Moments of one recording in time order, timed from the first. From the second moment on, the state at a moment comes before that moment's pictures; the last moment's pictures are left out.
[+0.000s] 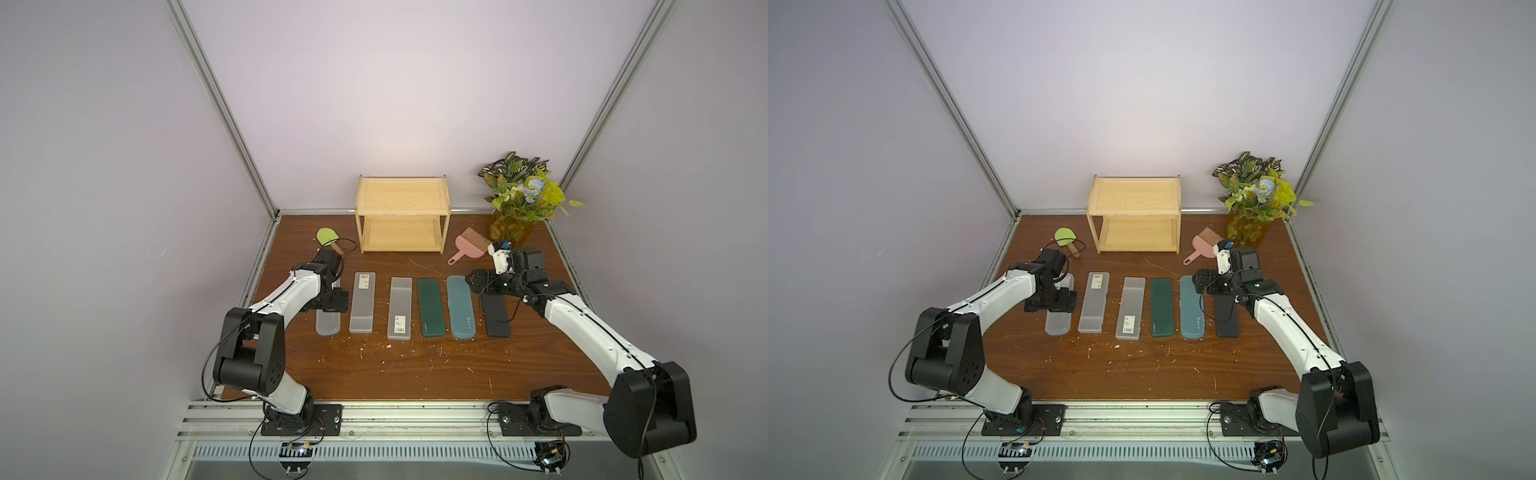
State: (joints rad) left arm -0.17 1.54 1.04 -0.84 -0.19 -0.22; right arm 0.23 1.25 0.87 -0.39 -0.23 0.26
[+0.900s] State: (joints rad) left arm -0.07 1.44 0.20 0.97 -0.33 0.01; right arm 0.23 1.09 0.81 -0.10 0.14 0.16
